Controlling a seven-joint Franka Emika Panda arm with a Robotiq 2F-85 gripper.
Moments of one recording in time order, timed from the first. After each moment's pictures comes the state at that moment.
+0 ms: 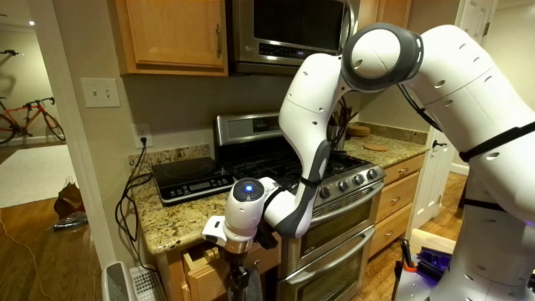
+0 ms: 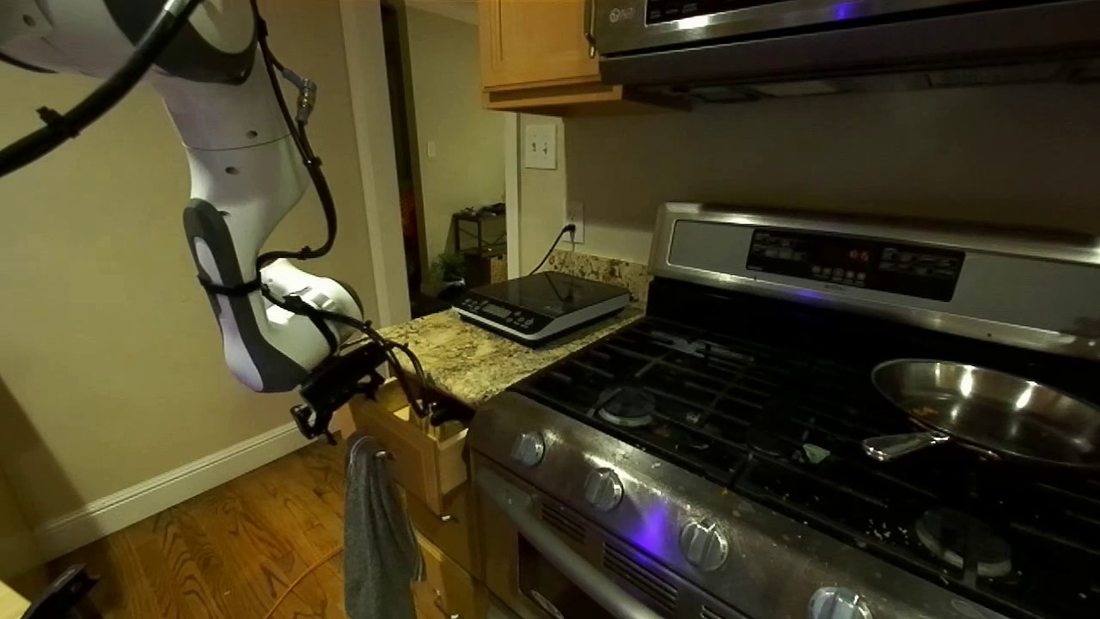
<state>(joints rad) 0.17 0.70 0.10 -2.08 -1.29 2.96 0.20</state>
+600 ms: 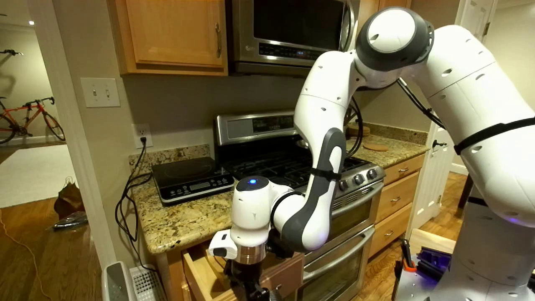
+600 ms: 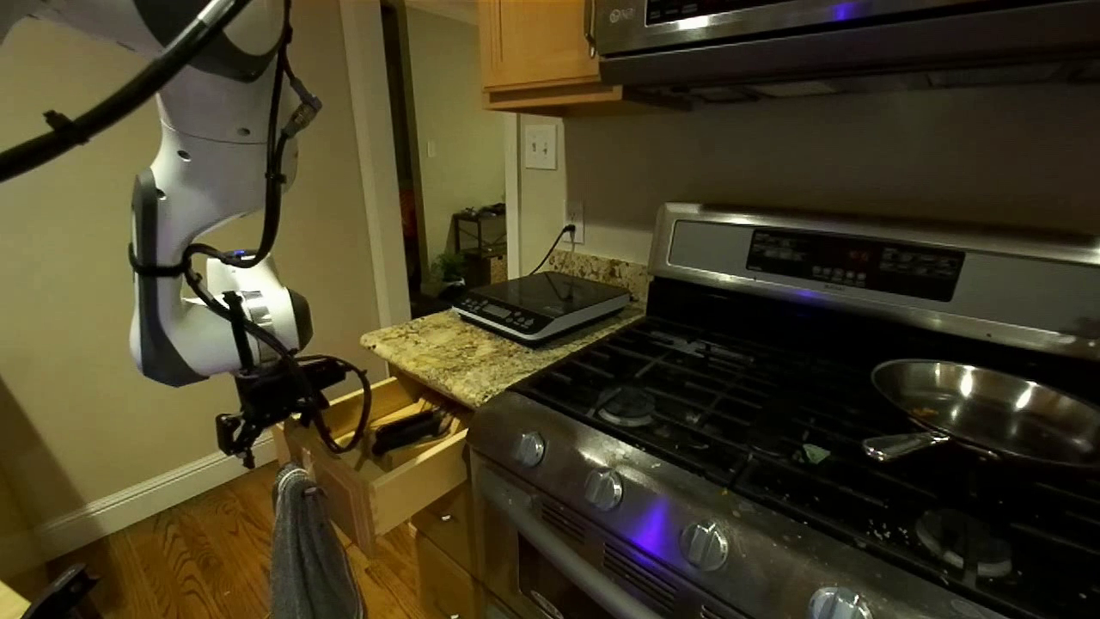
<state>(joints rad) -0.12 0.66 0.49 -2.29 -0.88 2.87 -0.26</state>
